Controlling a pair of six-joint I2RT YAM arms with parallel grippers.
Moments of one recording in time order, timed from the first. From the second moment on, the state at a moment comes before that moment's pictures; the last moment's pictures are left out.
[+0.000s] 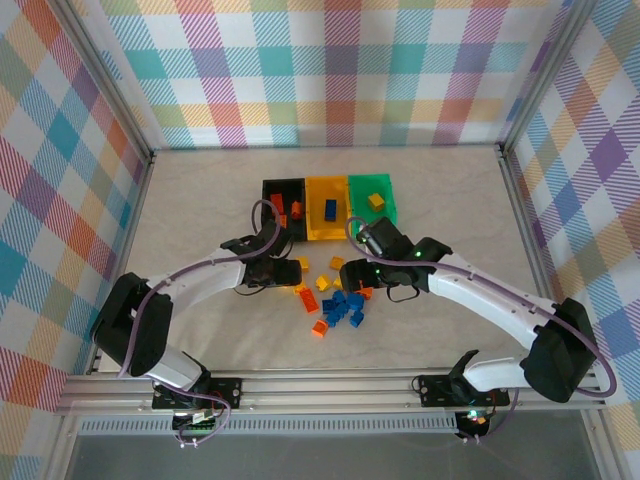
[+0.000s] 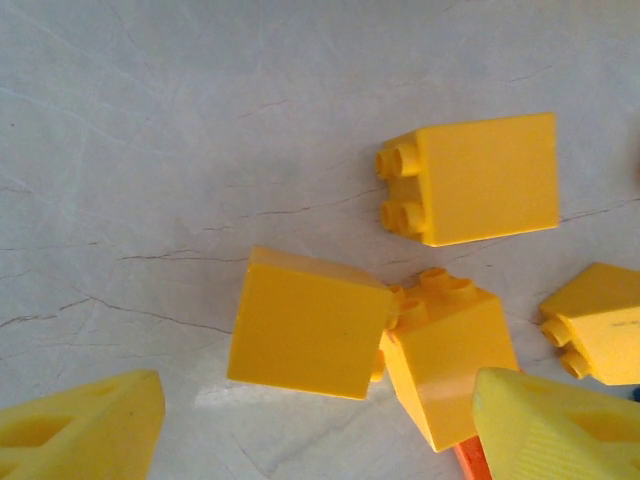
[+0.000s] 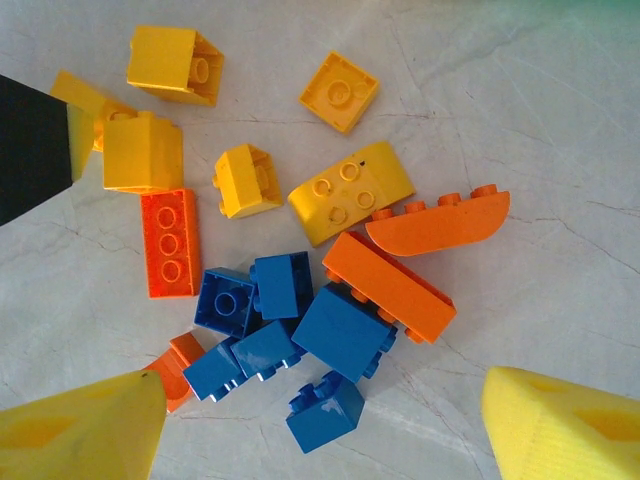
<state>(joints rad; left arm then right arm) -0.61 1.50 0.91 -0.58 -0.07 -0.61 0.78 1.31 1.02 -0.76 -0.02 0.49</state>
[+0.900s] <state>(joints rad) -0.51 1.48 0.85 -0.58 -0.14 -0.63 0.78 1.26 0.99 -0.75 -0.04 0.49</state>
